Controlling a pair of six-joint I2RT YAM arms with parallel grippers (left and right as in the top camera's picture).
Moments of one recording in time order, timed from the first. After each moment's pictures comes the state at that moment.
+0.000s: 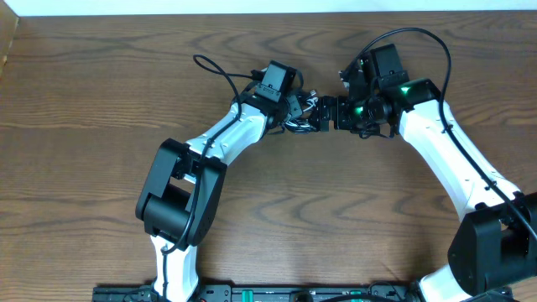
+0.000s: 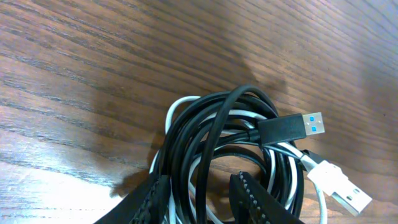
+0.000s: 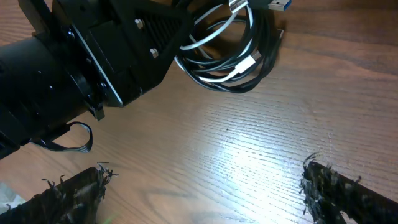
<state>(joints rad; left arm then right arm) -0.48 2.04 1.38 -0.33 0.05 -0.80 0.31 1.73 1.38 -0.81 -0.41 0.36</state>
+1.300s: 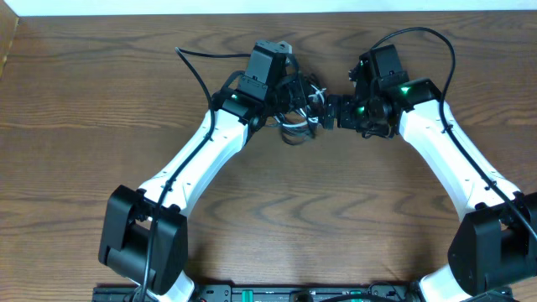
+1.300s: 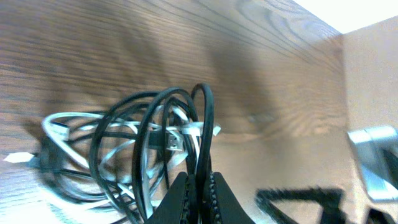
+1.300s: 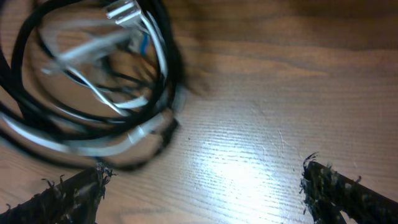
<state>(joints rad) -0.47 1.77 1.38 -0.36 0.30 -0.73 0.31 1.73 1.38 -0.82 -0.25 0.42</state>
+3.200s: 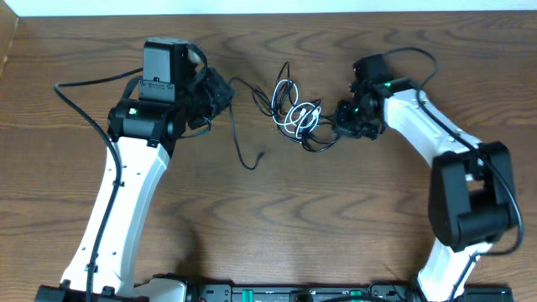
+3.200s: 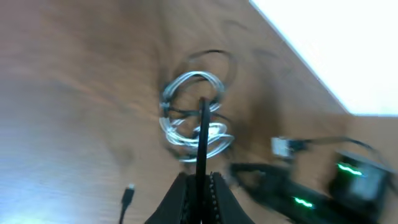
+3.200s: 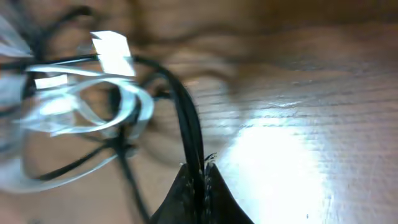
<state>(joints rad) -0.17 1.44 1.38 -0.79 0.28 -0.80 0.26 1.96 1.38 -0.74 -0.31 0.55</state>
